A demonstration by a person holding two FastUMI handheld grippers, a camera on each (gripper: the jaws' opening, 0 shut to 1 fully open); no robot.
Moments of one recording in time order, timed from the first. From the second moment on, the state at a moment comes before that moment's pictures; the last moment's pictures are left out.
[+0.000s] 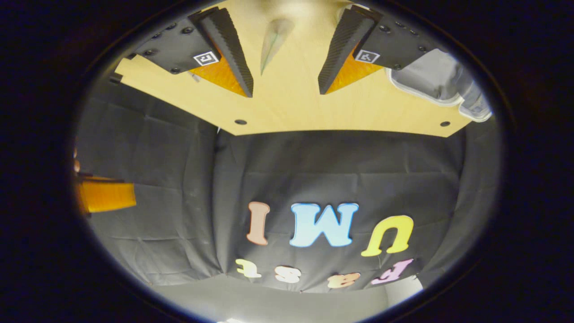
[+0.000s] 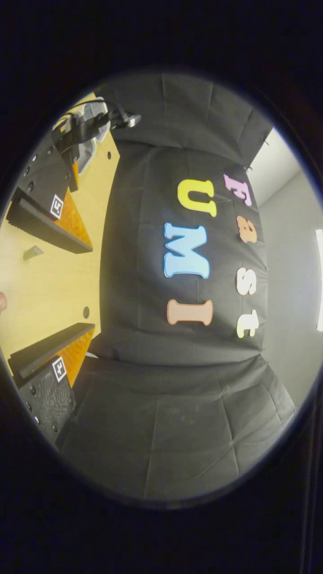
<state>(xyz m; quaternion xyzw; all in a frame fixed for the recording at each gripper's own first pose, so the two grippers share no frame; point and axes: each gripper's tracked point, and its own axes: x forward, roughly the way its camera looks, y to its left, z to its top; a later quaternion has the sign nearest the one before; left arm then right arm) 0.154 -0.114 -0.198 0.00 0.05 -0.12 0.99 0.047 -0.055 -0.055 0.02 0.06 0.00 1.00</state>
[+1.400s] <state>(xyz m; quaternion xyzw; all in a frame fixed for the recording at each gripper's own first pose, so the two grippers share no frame) 0.076 0.043 -0.151 -0.08 0.25 -0.06 0.96 0.106 0.055 -0.339 0.10 0.36 0.07 0.92</state>
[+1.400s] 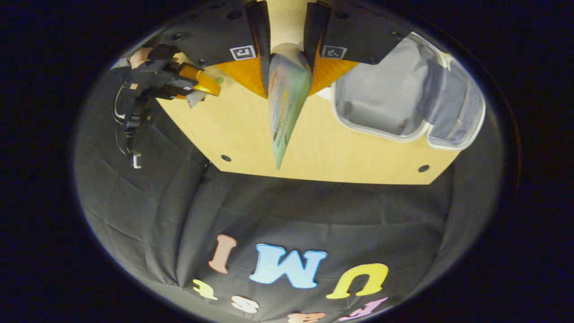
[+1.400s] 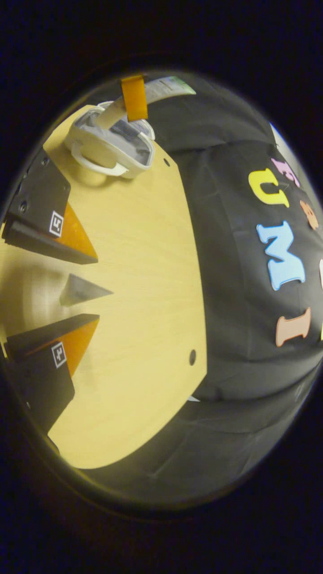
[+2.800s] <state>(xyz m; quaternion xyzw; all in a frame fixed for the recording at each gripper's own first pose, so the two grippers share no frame) -0.056 0.416 -0.152 -0.07 0.23 0.16 0.96 0.032 0.406 -0.278 0.17 0.45 0.28 0.83</state>
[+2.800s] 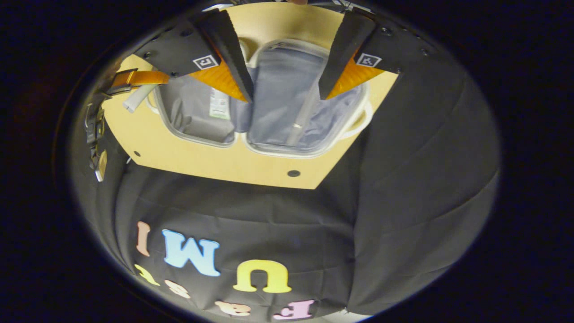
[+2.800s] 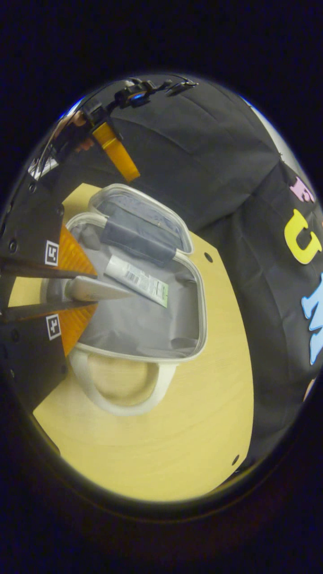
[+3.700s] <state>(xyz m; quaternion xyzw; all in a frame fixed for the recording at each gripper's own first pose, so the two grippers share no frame) -0.007 0.655 -0.245 -0.39 0.28 0.18 0.86 0.051 0.262 -0.183 0.12 0.30 0.09 0.94</state>
